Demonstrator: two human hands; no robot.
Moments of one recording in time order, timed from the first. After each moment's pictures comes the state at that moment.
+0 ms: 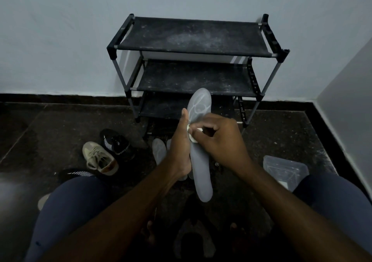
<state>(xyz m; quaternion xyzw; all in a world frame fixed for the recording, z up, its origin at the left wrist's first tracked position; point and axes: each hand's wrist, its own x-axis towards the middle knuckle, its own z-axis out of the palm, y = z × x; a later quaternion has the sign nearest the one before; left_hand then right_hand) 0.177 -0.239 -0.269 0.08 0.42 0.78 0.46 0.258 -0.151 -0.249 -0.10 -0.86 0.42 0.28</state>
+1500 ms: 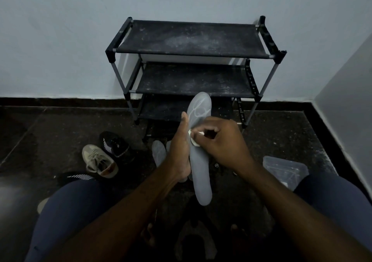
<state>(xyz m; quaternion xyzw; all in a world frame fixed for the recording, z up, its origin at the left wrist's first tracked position) 0.175 -0.239 -0.273 0.09 0.42 0.77 0.48 0.262 -0.144 -0.249 -0.10 -0.87 0.41 0.26</state>
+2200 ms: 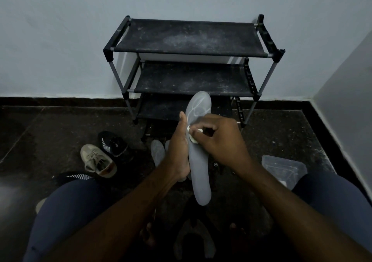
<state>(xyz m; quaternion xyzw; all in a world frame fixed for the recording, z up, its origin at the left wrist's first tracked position) 0.176 -0.239 -0.274 0.09 0.41 0.77 0.48 0.260 -0.143 -0.250 -0.11 -0.88 0.38 0.27</state>
